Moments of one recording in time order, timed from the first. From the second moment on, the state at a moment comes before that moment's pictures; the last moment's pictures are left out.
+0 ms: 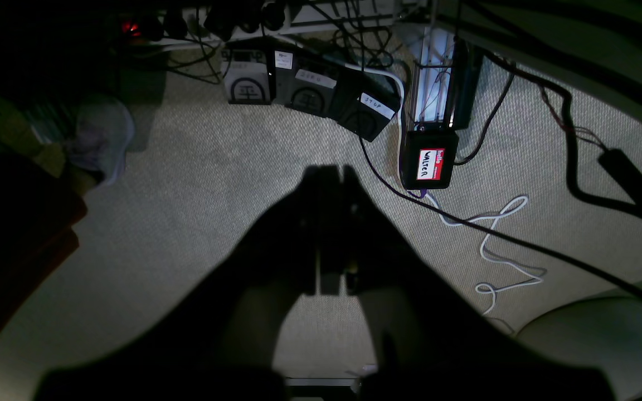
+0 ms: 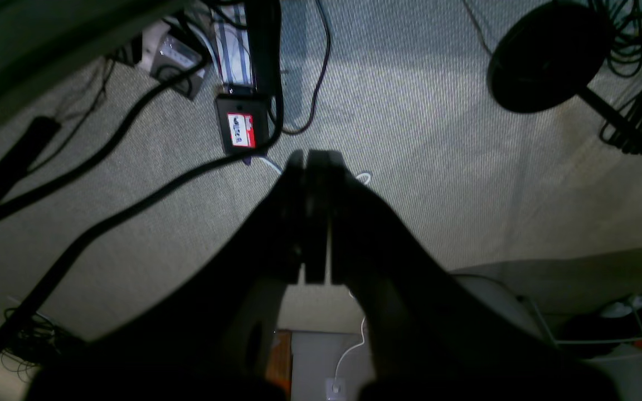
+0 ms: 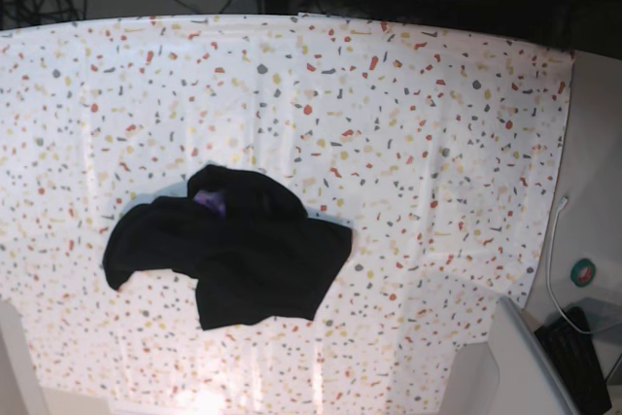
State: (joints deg) left arm 10.5 -5.3 2.0 13.9 0.1 -1.3 -1.1; right arm -7.4 0.9 -0.8 7.2 -2.1 0.0 0.4
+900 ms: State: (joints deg) left arm 11.0 -5.4 1.6 14.0 0.1 -1.3 -1.0; right arm -7.2 1.6 -0.6 6.8 -2.1 0.0 0.2
